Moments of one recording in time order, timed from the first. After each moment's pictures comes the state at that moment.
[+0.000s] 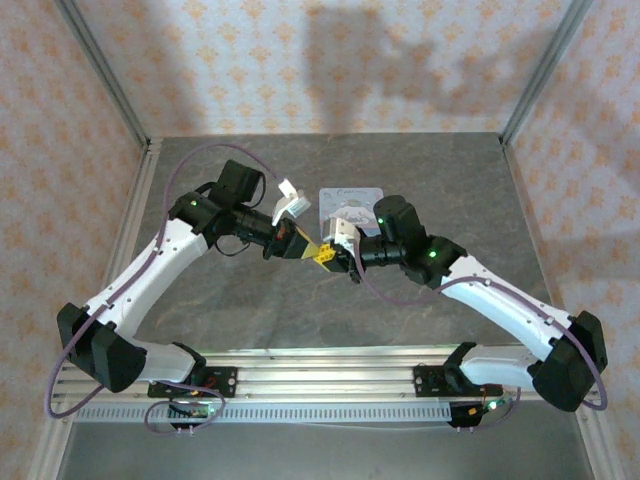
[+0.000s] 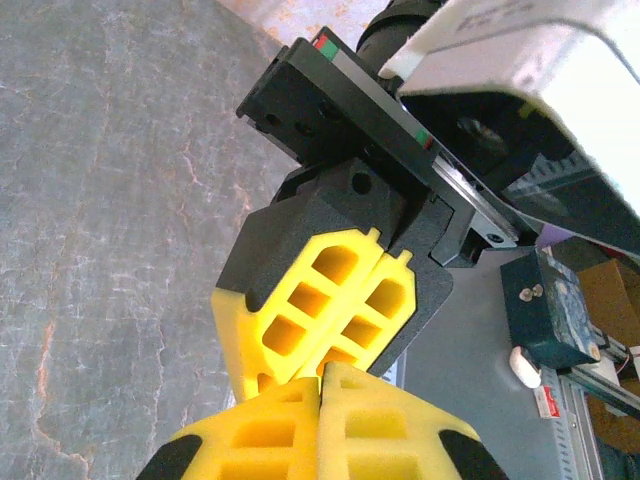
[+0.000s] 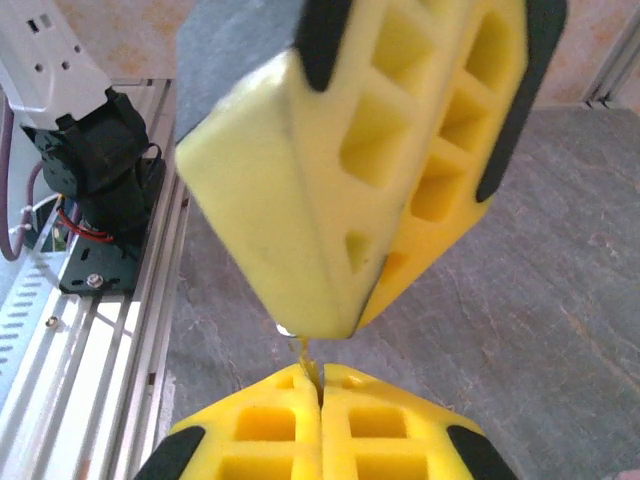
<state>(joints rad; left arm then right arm) -0.44 1.34 1.33 -0.90 0.99 0.16 0.73 1.19 0.98 -0.32 -0.65 -0.42</state>
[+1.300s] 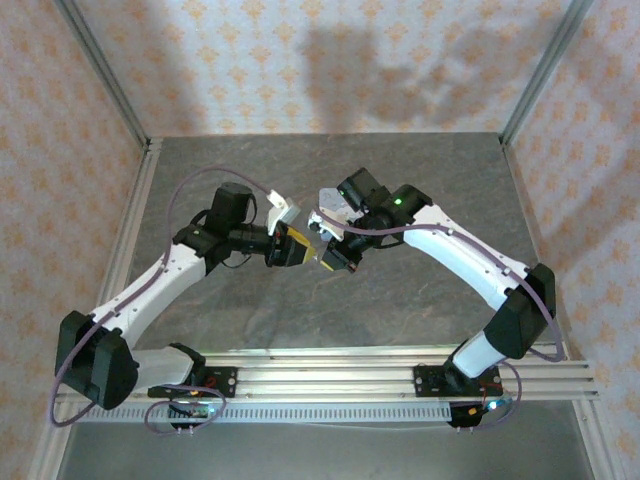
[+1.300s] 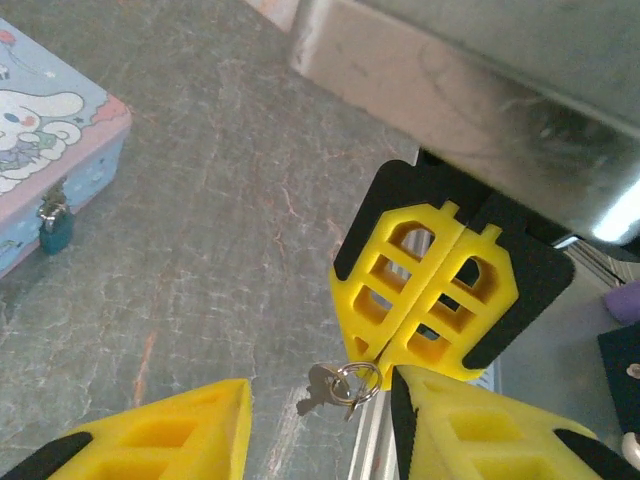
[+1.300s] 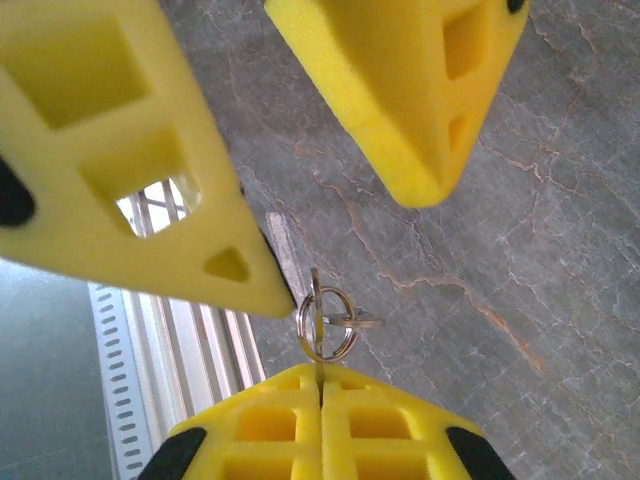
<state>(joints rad) -0.39 1.25 0.95 -0.39 0.91 -0.01 0.73 1.55 1.48 -1.06 -0.53 -0.32</state>
